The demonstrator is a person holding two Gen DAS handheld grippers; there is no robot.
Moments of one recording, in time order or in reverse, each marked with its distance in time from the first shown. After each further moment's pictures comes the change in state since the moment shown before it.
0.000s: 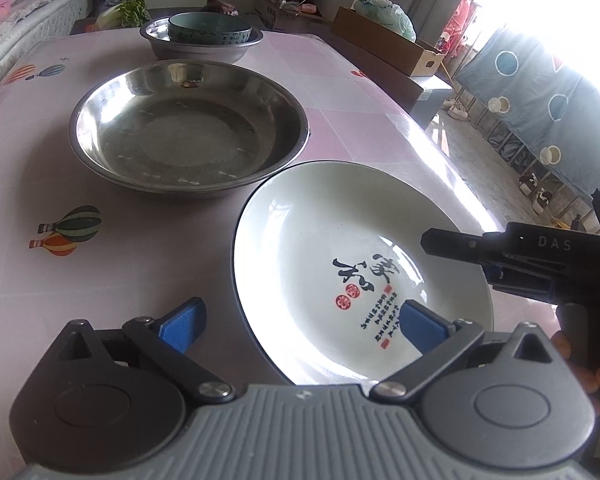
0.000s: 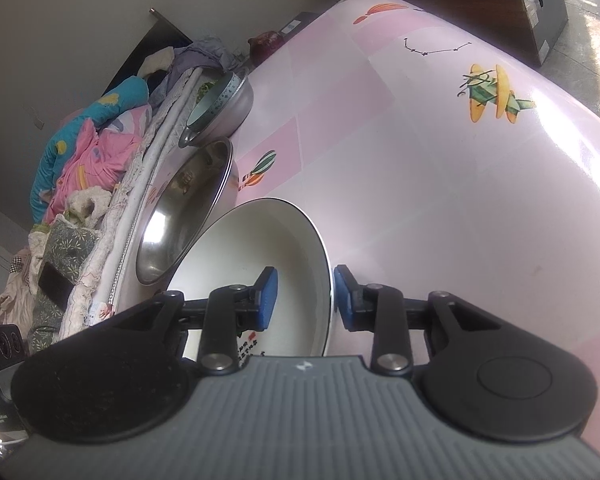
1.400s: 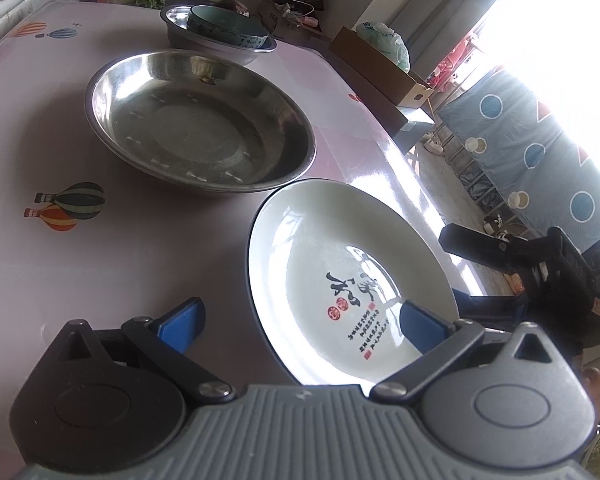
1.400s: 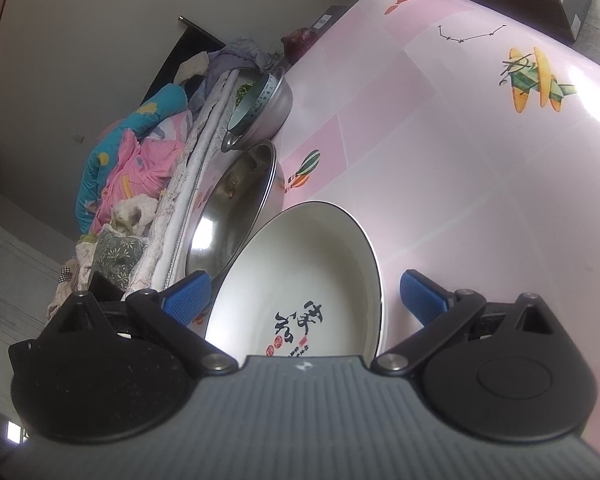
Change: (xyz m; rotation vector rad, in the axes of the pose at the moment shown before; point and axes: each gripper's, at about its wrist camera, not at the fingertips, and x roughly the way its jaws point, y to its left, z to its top) left arm -0.004 0.032 0.001 -0.145 -0.037 -0.148; right arm 0.005 0.000 0.006 0.041 0.022 0.151
